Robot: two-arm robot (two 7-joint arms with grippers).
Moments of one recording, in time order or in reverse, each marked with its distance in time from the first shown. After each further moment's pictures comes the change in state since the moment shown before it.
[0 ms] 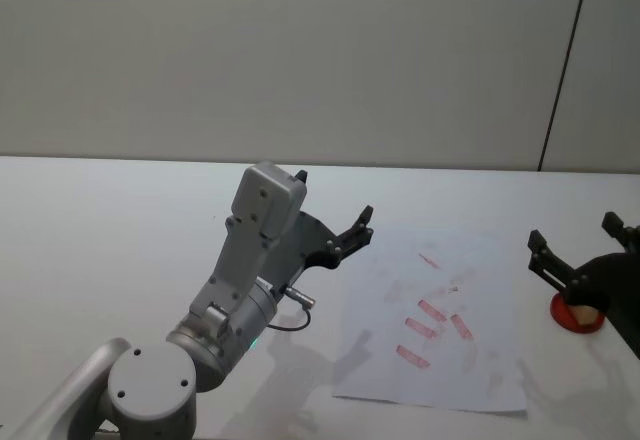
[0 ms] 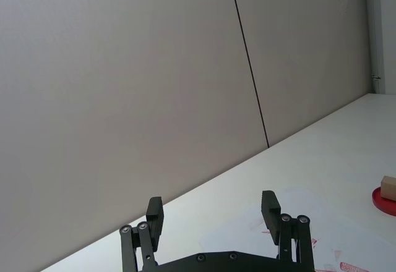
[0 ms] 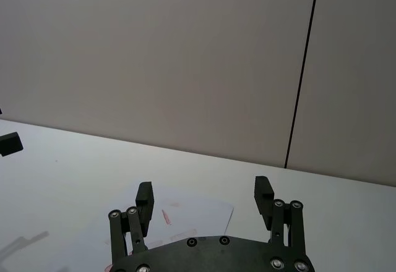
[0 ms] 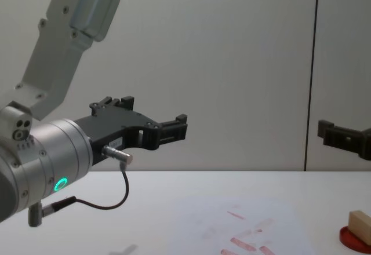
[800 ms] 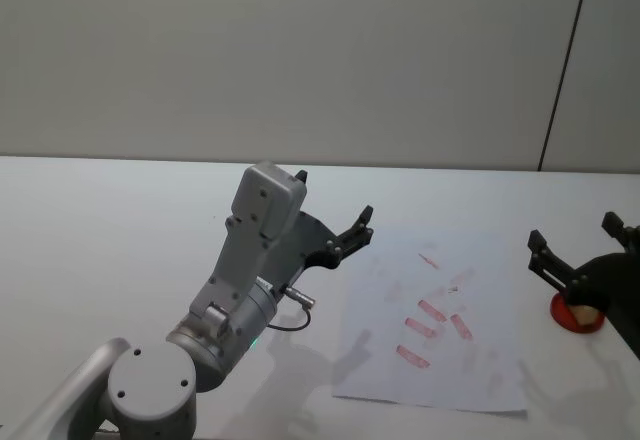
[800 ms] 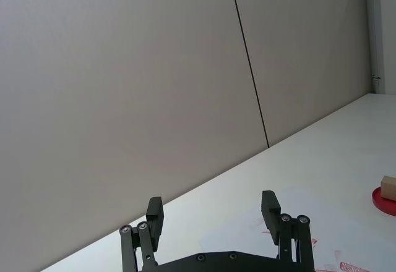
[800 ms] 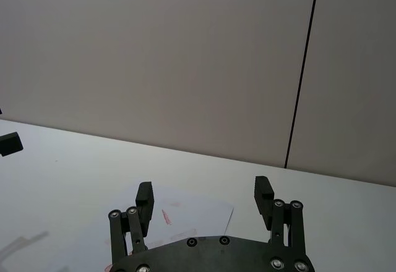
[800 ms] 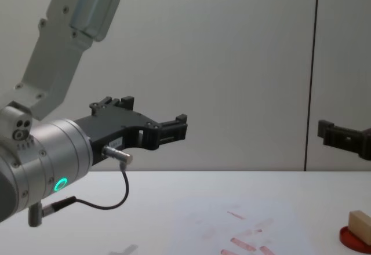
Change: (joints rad) left arm 0.000 0.000 0.000 0.000 0.000 0.000 0.000; right arm 0.000 0.000 0.000 0.000 0.000 0.000 0.000
